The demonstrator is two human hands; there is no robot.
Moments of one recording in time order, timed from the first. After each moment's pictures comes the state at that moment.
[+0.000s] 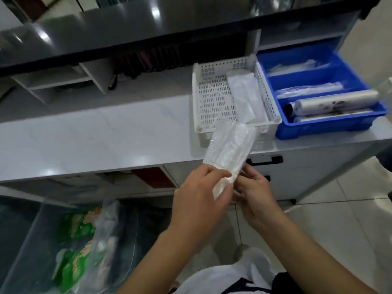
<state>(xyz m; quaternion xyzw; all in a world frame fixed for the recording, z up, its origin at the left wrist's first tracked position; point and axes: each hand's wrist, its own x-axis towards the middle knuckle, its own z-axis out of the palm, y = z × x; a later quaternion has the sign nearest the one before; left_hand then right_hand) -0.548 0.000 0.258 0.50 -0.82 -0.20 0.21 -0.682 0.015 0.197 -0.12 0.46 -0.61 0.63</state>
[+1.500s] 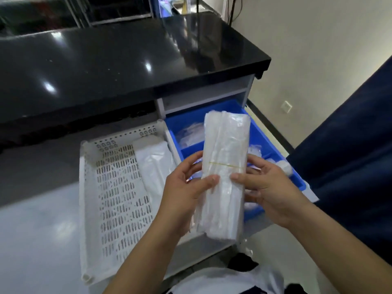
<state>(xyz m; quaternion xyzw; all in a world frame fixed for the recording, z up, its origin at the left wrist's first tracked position) -0.821 -0.235 0.245 0.36 -0.48 -0.76 0.27 -0.972 -0.131 0.271 -0.17 0.60 -0.58 0.52</state>
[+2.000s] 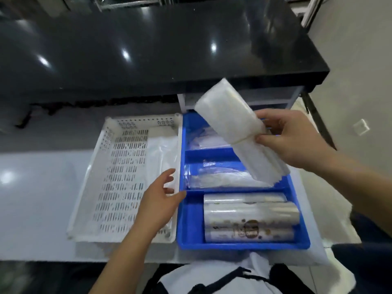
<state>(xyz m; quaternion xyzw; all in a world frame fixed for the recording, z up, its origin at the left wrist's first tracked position) -0.842 -0.234 0.201 0.66 -0.55 -0.47 0.21 -1.139 -0.240 0.291 -0.64 0.63 -0.35 0.28</state>
